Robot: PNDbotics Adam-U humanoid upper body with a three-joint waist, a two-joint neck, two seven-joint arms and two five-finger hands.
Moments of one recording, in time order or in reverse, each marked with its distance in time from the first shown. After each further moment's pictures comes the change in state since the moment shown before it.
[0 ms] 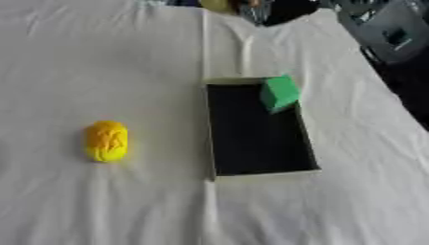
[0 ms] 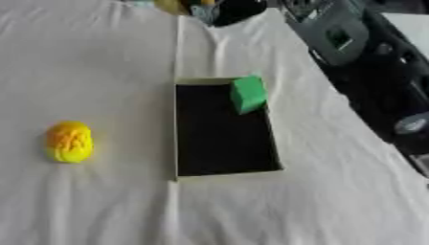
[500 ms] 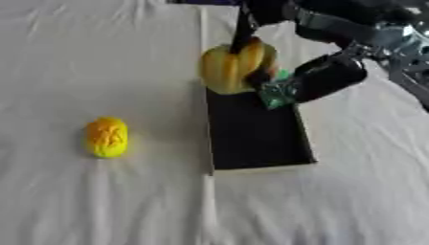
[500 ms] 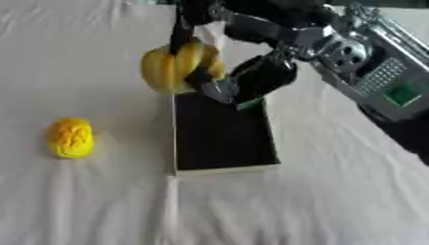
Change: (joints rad) left arm 0.023 0.000 0.000 0.000 -0.001 0.003 0.001; right arm 0.187 -0.133 0.035 -0.288 -0.046 0.049 0.028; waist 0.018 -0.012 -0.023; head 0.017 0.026
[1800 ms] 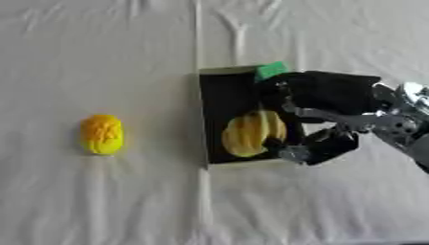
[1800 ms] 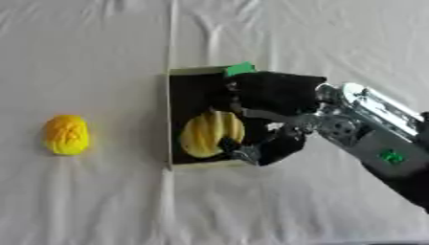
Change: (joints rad) left arm 0.011 -0.019 0.000 0.000 0.004 0.005 -0.006; right arm 0.228 0.009 0.012 -0.001 0.351 -0.094 0.111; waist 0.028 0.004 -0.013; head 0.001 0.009
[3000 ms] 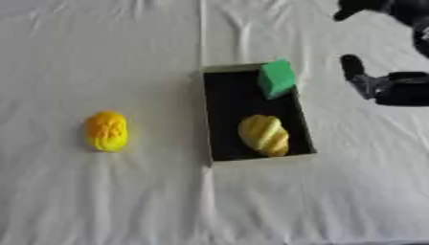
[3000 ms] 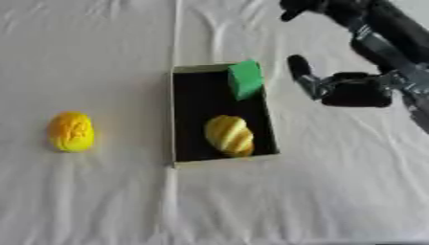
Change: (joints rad) left arm 0.004 0.067 -0.026 0.000 -0.011 0.039 -0.047; right arm 0.231 -0.062 -0.421 0.000 -0.410 -0.134 -0.504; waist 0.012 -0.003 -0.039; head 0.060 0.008
